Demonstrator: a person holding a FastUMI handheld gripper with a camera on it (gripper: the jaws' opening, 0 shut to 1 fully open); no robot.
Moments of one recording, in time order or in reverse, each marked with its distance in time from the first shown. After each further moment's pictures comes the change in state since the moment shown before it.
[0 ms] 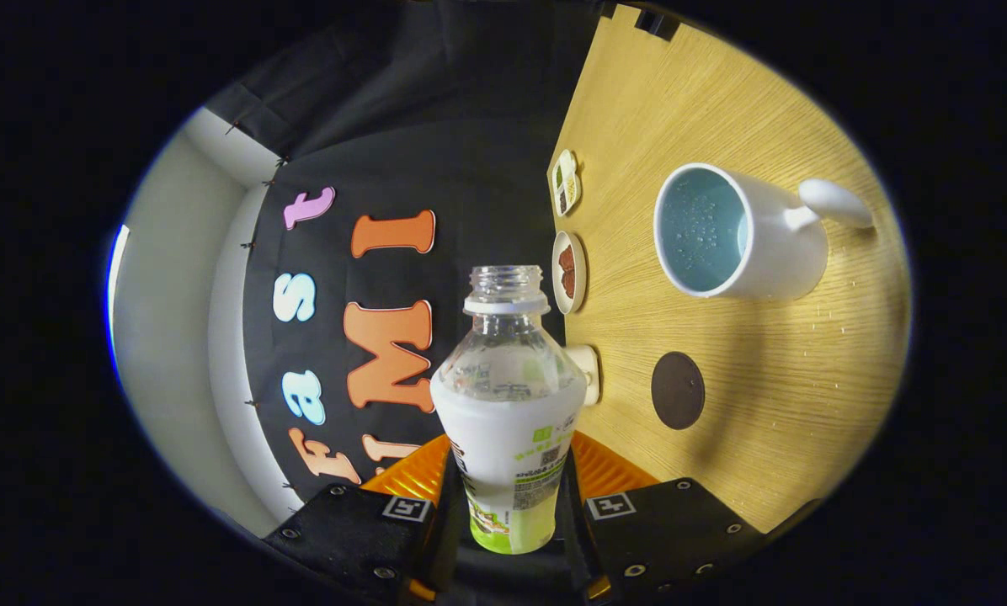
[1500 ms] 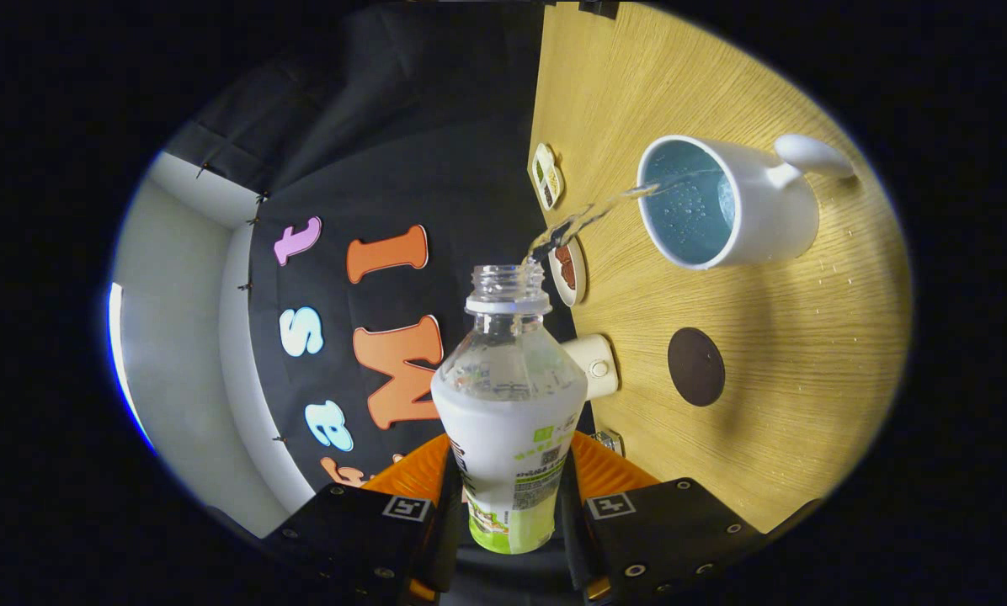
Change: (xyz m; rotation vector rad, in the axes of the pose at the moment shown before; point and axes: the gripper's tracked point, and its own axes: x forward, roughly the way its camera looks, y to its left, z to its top) arm 0.002 0.004 0.001 0.158 0.005 0.026
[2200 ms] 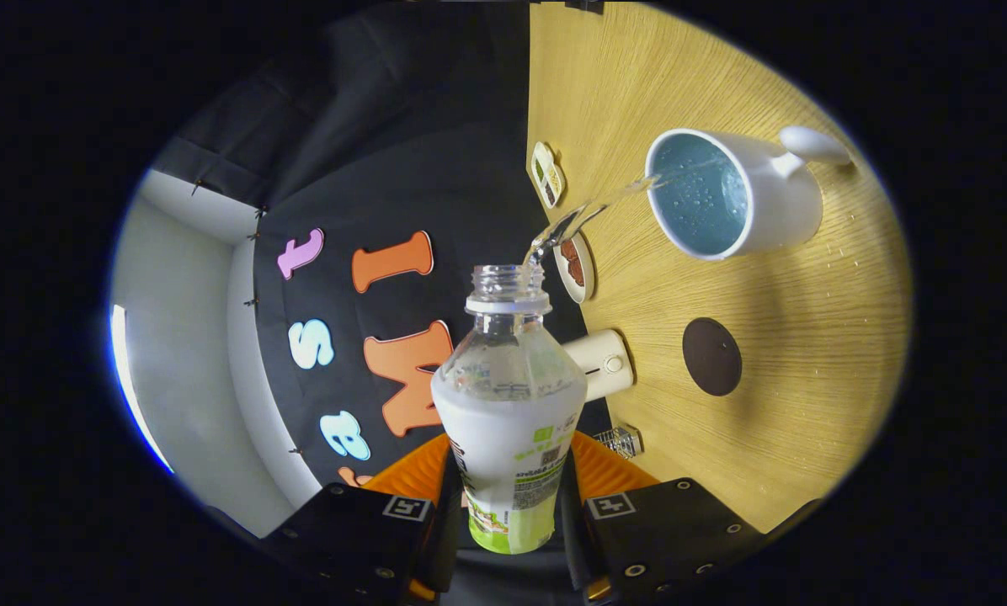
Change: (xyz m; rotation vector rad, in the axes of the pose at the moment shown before) arm 0.010 0.014 -0.001 0.062 0.002 0.029
